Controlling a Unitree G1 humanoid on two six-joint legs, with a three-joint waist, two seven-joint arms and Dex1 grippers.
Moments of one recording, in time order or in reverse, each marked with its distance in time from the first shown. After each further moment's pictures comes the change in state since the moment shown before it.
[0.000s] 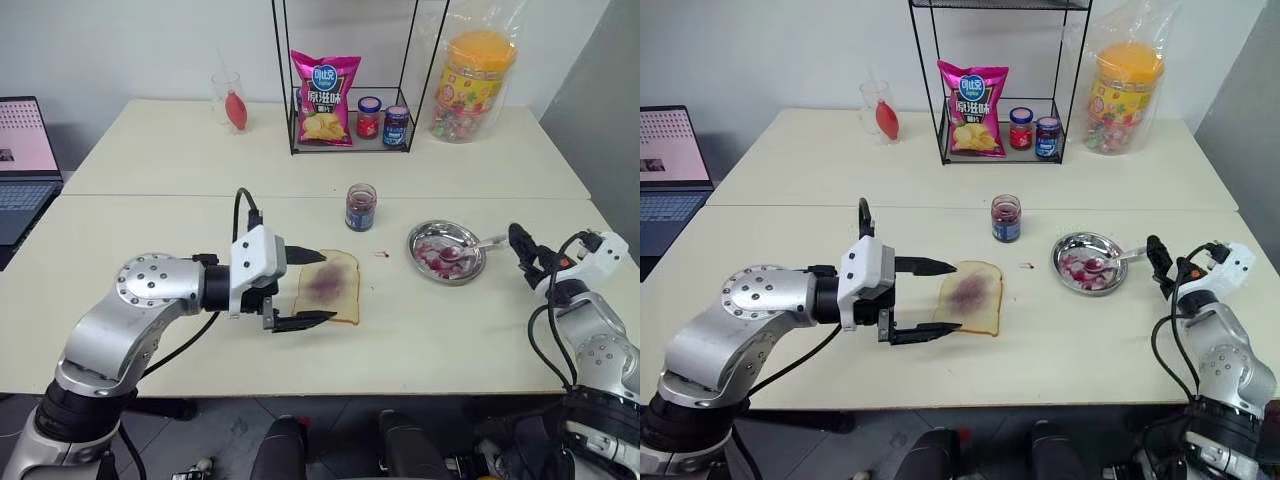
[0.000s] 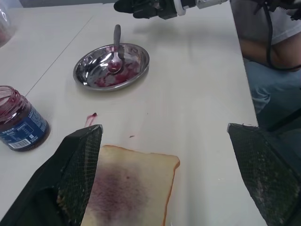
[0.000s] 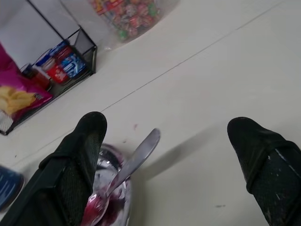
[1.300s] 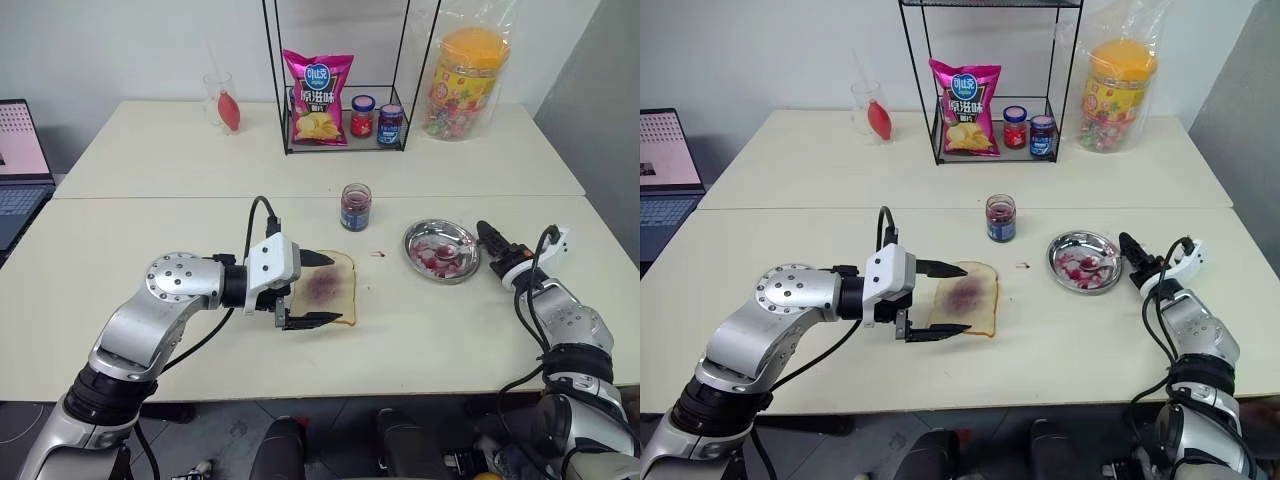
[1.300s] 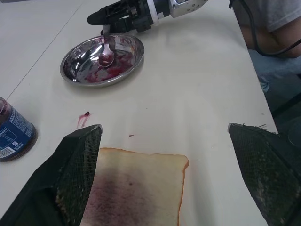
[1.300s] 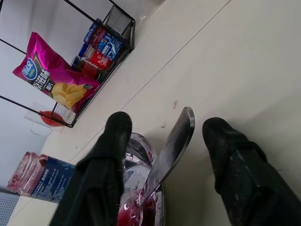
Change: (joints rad) left arm -0.044 -0.041 -0.103 0.134 0.109 -0.127 -0.038; right arm -0.234 -0.041 0.031 0.525 0.039 -0.051 0.316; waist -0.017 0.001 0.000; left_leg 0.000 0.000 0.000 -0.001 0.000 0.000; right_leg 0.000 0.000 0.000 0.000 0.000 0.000
